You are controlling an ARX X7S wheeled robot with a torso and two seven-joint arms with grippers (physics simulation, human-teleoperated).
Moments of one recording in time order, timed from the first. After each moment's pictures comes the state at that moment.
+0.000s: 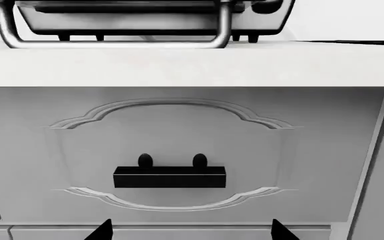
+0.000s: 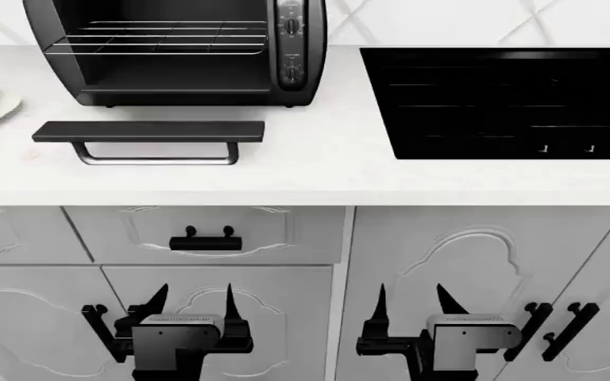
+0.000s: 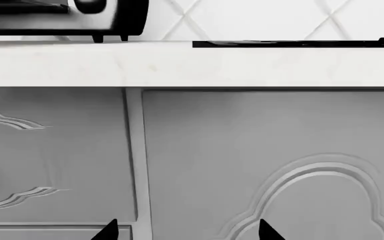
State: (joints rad) left arm 0.00 0.00 0.00 0.00 0.00 0.00 0.00; right arm 0.00 0.00 0.00 0.00 0.00 0.00 0.00
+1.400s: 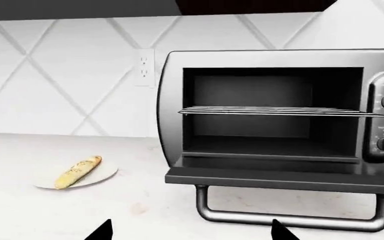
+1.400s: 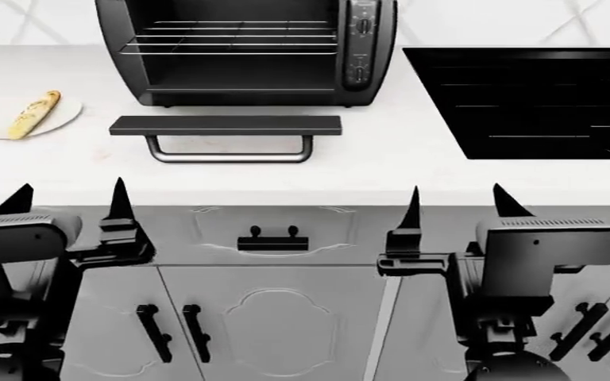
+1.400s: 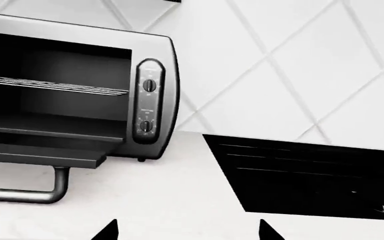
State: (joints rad) left arm -0.20 -0.29 -0.24 0.79 -0.39 -0.80 -0.15; right arm 0.25 0.09 -0.11 -0.85 -0.04 0.91 0.13
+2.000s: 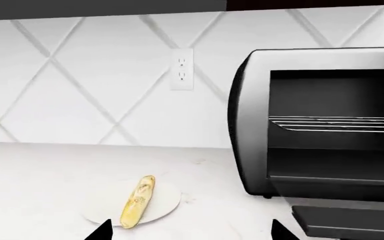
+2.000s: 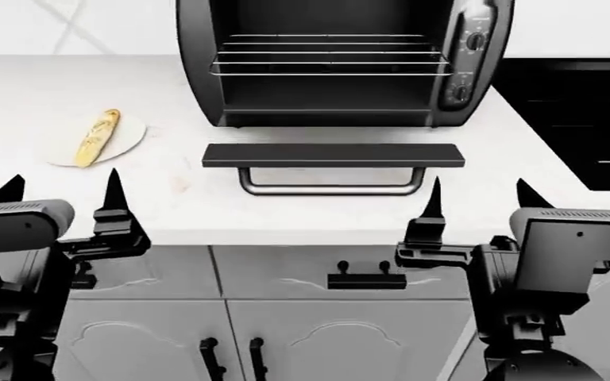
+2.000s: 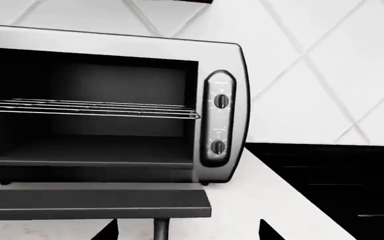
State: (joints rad) left arm -0.25 -0.31 -0.25 0.83 -0.43 -0.88 -0.19; right arm 0.30 0.09 -0.02 -0.93 0.03 1.04 0.14
